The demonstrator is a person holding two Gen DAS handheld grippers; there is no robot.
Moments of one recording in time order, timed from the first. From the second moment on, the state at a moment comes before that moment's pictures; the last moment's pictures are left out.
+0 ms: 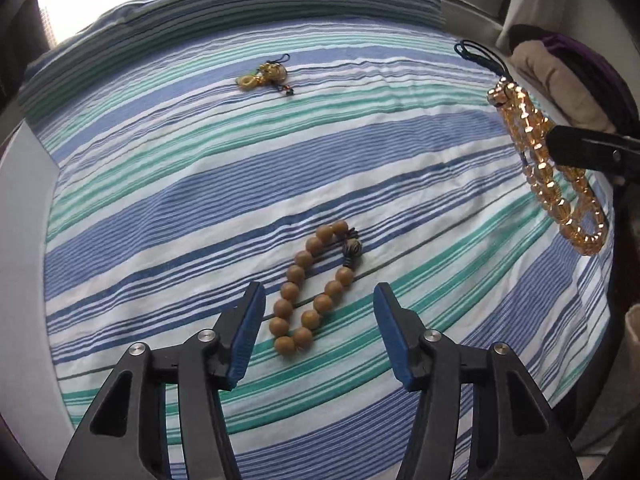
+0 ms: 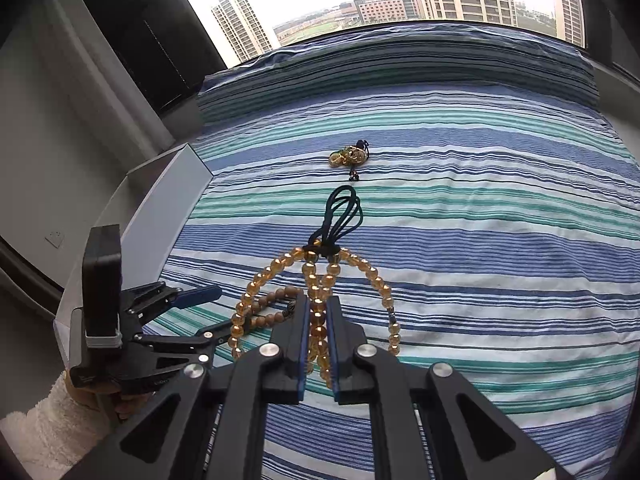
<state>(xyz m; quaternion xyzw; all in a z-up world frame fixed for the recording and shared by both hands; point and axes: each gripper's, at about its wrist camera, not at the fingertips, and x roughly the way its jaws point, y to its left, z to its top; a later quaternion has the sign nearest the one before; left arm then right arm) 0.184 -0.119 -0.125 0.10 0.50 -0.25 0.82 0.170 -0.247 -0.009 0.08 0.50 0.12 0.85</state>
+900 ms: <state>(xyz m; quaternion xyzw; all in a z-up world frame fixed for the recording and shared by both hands) 0.176 -0.068 -0.111 0.06 0.51 -0.22 0.83 0.171 -0.251 -0.005 0.09 0.50 0.14 0.85</state>
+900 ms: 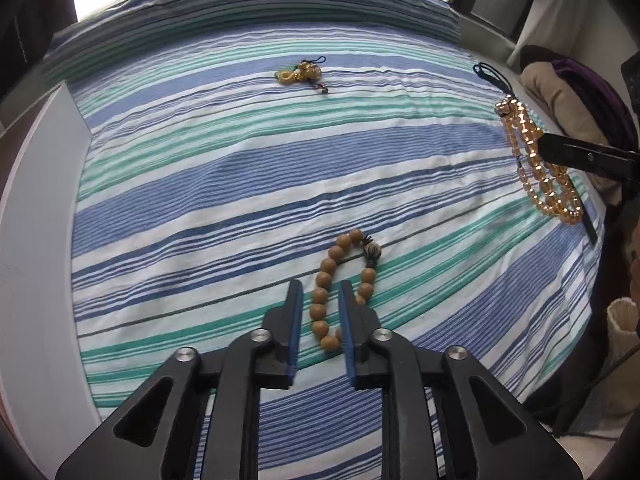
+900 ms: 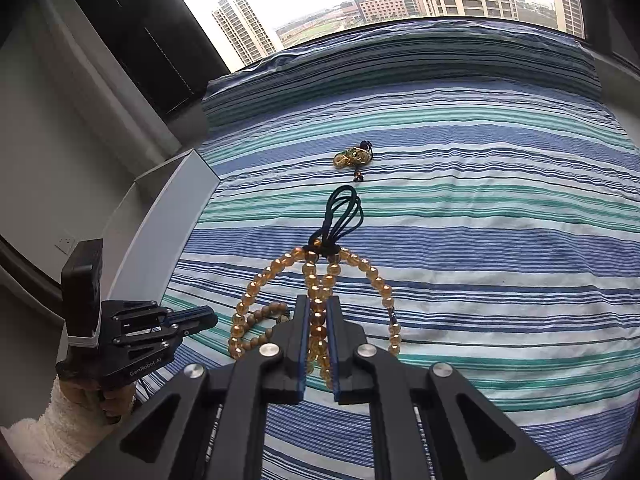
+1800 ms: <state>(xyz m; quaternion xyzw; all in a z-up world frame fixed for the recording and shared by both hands) 0.141 -0.017 -0.065 0.02 0.49 -0.20 0.85 0.168 -0.250 -0.002 0.11 0.49 0.15 0.85</state>
